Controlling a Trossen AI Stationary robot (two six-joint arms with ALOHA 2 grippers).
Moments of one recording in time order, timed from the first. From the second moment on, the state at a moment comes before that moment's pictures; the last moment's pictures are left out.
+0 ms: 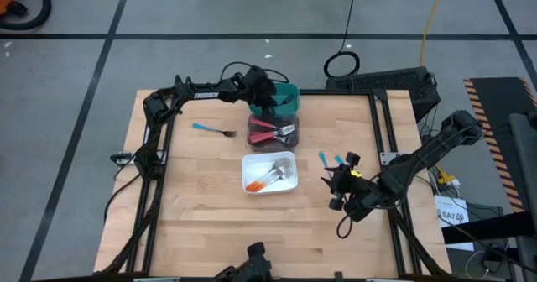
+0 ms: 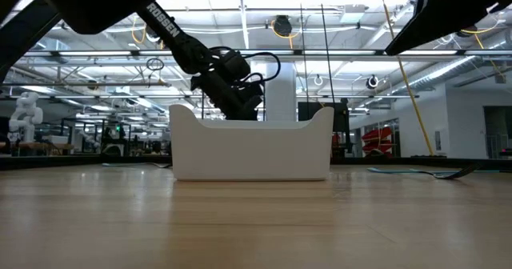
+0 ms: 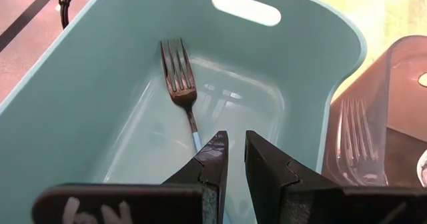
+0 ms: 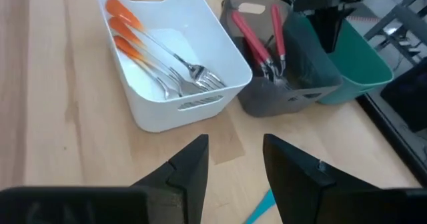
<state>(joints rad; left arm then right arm) 0.63 2.08 1.43 -0.15 0.29 0.17 0.62 1.22 0.79 -0.68 0.88 0.62</state>
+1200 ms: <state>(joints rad) 0.44 1.90 1.41 -0.52 0.24 0.19 0.51 1.22 0.81 -0.89 0.85 0.65</state>
